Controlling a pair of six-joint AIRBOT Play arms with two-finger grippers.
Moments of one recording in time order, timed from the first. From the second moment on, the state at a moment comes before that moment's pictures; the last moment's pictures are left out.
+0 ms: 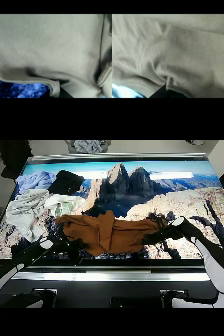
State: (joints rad) left arm -0.22 -1.19 0.52 0.77 -0.64 -1.46; right arm -0.06 -1.50 0.90 -0.92 1.14 0.96
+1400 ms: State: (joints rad) left arm 0.24 -0.76 1.35 1.01 -1.00 -1.47; right arm -0.06 -0.86 1.66 -1.75 1.53 1.20
